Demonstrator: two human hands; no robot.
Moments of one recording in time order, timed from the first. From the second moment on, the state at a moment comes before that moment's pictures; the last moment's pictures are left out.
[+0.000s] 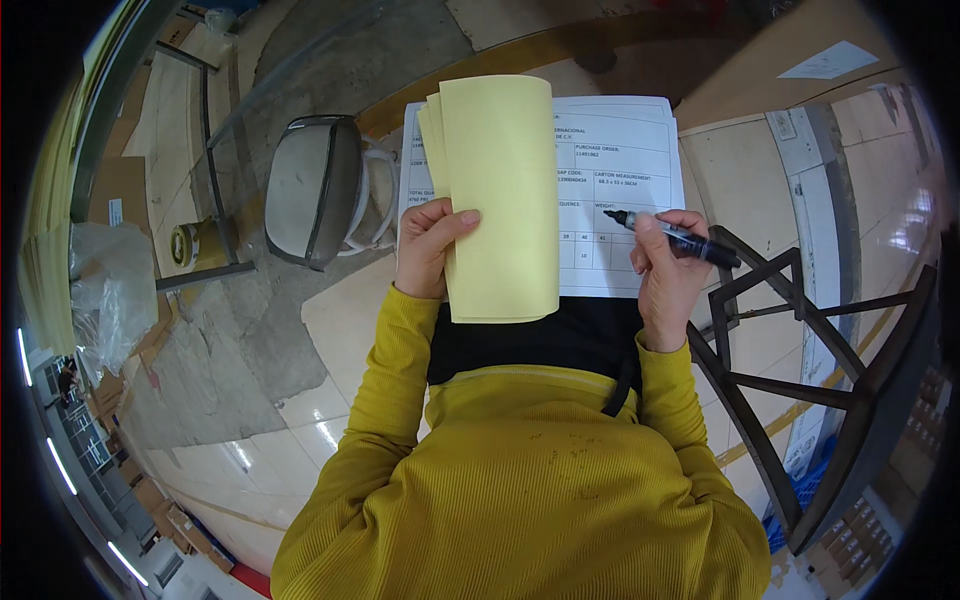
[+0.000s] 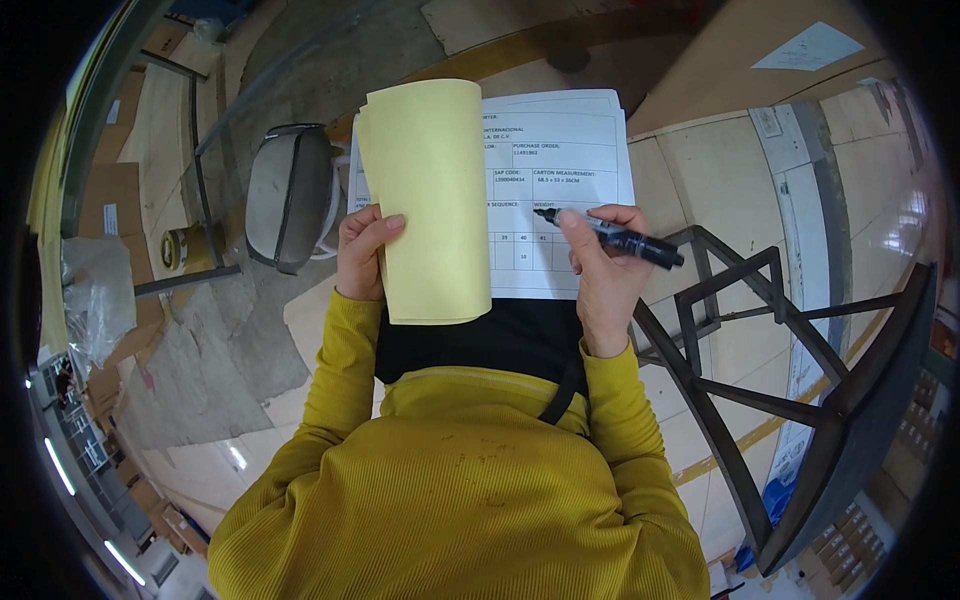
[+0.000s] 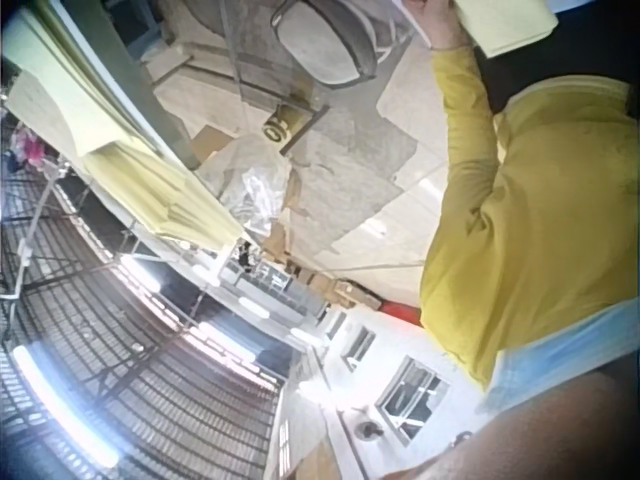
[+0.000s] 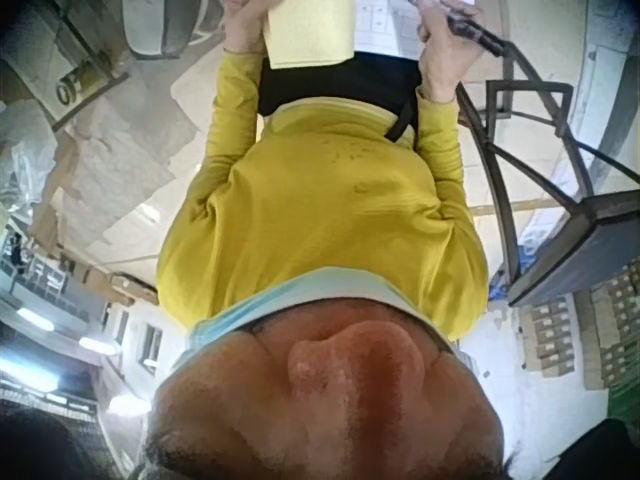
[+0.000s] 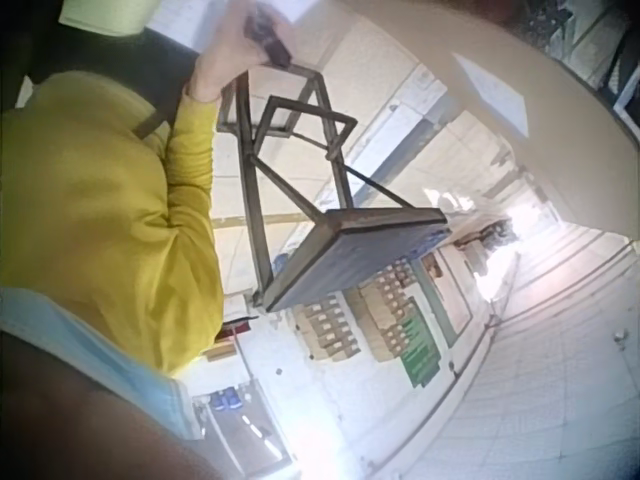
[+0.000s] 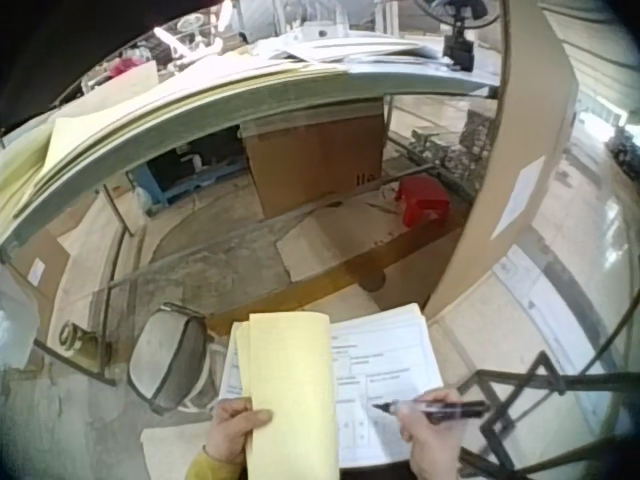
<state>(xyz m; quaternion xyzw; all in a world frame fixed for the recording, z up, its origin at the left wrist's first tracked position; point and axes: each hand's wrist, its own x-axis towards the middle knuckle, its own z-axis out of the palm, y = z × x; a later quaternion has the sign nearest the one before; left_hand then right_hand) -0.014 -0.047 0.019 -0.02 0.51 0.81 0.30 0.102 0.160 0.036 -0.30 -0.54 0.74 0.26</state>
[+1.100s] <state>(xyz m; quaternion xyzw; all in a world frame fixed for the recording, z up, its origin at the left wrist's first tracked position) -0.029 -0.085 -0.007 -0.03 0.29 0.91 0.30 0.100 0.152 -0.005 -0.27 -0.71 0.53 0.39</state>
